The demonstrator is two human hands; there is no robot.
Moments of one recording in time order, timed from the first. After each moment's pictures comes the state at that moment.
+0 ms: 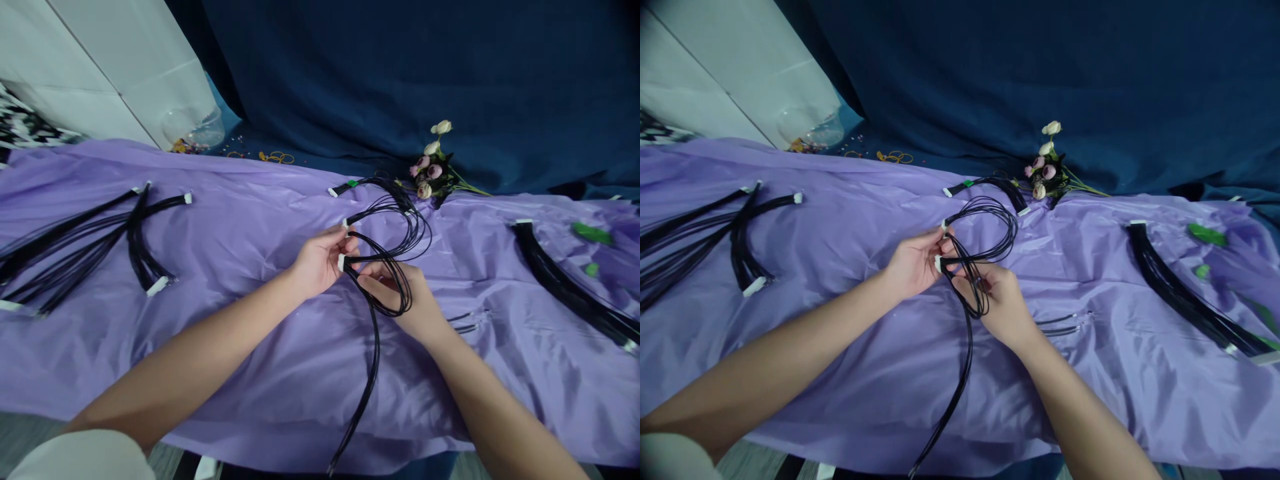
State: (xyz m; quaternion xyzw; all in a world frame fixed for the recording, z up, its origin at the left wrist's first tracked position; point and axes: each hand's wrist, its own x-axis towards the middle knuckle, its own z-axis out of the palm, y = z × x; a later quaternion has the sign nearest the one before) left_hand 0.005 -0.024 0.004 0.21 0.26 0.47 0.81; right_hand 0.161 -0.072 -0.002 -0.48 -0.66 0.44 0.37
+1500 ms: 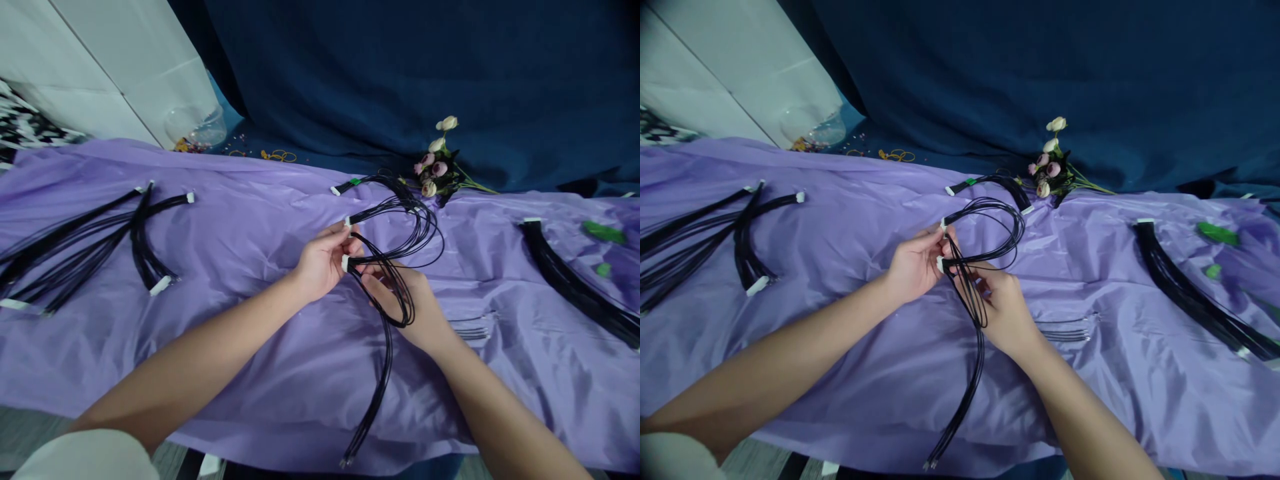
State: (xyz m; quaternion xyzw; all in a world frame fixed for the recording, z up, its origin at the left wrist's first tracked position) left_hand 0.006 -0.028 0.004 0.25 0.24 0.50 0.79; right_hand 0.158 -0.080 0.002 -0.48 -0.67 0.42 0.37
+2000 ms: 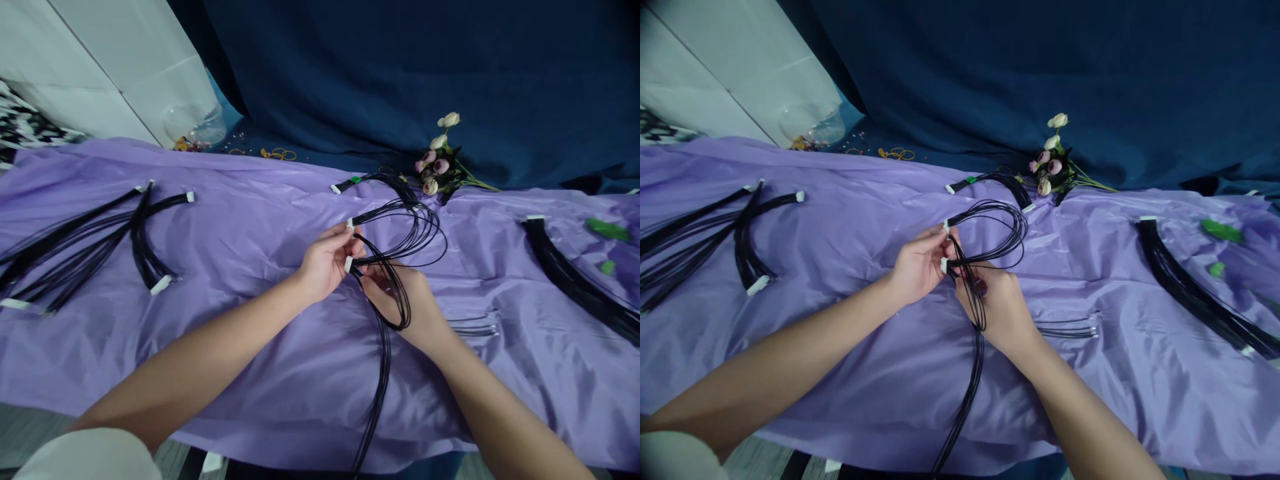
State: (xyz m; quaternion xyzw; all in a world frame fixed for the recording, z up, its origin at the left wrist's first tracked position) left_hand 0.009 -0.031 -0.002 0.26 0.24 0.51 0.78; right_hand 0.153 -0.078 -0.001 -0.50 -0.71 0.33 0.37
